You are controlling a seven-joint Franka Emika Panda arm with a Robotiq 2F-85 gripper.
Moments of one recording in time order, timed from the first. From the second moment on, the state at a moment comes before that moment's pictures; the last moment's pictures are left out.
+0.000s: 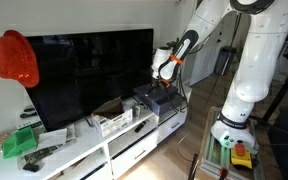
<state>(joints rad) -0.04 0.09 -0.02 -2.62 -0.03 2.93 0.14</state>
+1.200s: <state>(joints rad) 0.05 0.46 -0.07 -2.40 -0.05 3.14 0.07</state>
